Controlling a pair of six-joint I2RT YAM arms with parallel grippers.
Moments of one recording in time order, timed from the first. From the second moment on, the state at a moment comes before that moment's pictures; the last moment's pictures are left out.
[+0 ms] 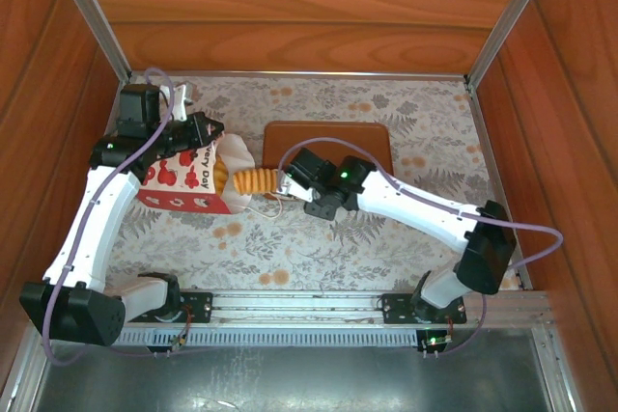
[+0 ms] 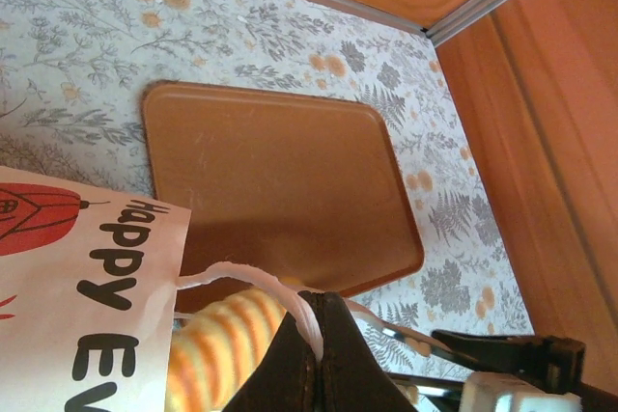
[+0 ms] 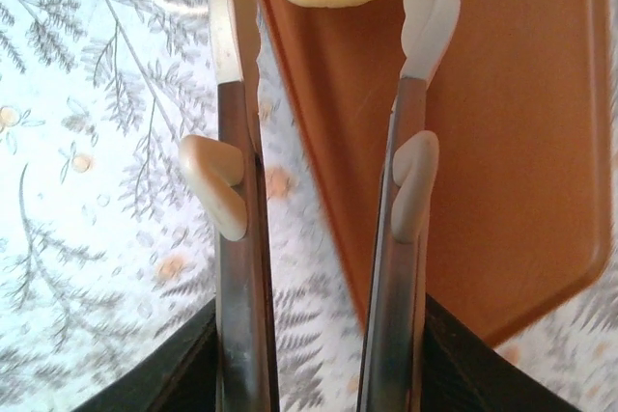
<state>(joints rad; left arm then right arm) -0.14 1.17 1.21 -0.67 0.58 -0.42 1.04 1.51 1.30 -1.02 0.30 -0.35</state>
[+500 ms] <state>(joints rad) -0.15 1.18 1.21 -0.63 0.55 -0.45 0.63 1.32 1.17 -1.19 0.08 0.12</state>
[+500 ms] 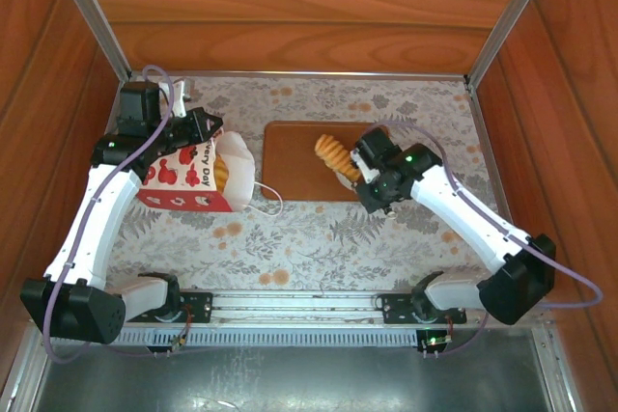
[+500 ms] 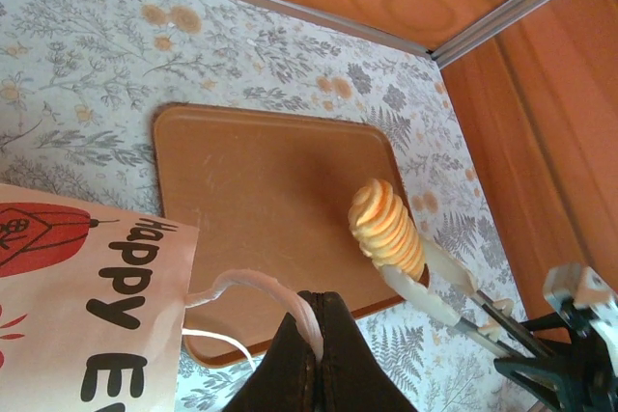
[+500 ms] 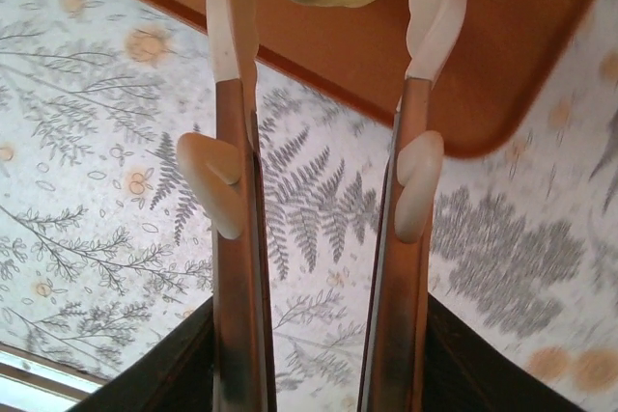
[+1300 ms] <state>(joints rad) -0.15 1.17 1.18 -0.62 0.55 -0.45 0.54 1.52 1.37 -1.31 -0.02 0.01</state>
